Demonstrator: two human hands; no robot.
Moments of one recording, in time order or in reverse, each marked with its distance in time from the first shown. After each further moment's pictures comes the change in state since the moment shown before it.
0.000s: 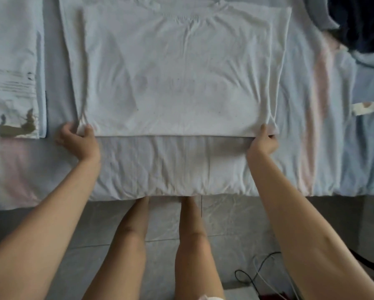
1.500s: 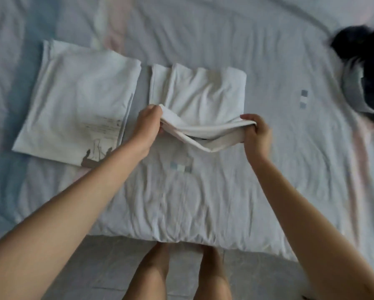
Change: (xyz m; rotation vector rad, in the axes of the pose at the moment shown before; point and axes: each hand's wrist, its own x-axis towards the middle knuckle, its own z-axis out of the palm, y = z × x) left_hand 0.044 0.166 -0.065 -0.449 -0.585 0.013; right_hand -0.162 -0.093 0.121 -0.259 -0.637 -0.706
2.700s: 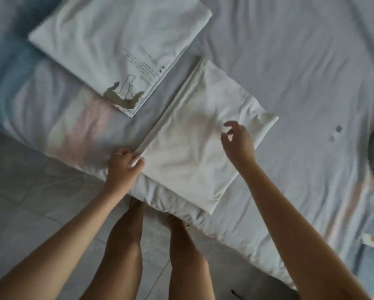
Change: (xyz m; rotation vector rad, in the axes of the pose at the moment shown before) left_hand -0.087 -0.244 -0.095 0.450 0.264 0.067; right_hand -0.042 0.006 0.080 -0.841 -0.513 -0.220
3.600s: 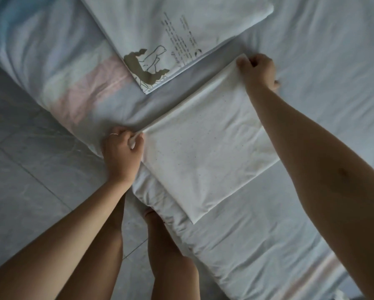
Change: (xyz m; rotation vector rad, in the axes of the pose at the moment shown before) left_hand -0.007 0.010 0.041 0.046 0.463 -0.244; right_hand 0.160 -0.113 0.000 0.018 0.099 -0.093
